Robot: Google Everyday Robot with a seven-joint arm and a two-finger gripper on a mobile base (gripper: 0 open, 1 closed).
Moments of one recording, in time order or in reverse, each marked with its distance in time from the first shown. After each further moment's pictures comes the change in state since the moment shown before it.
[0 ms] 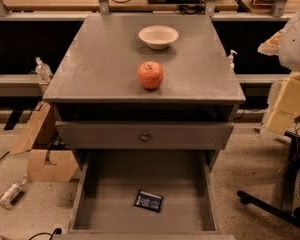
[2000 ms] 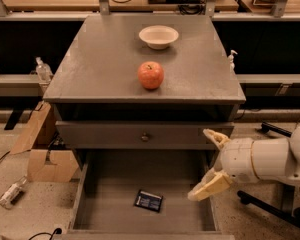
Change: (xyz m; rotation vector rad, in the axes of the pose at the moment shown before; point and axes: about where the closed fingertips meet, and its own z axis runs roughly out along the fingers) arm -0.029 0.076 0.239 -0.064 -0.691 0.156
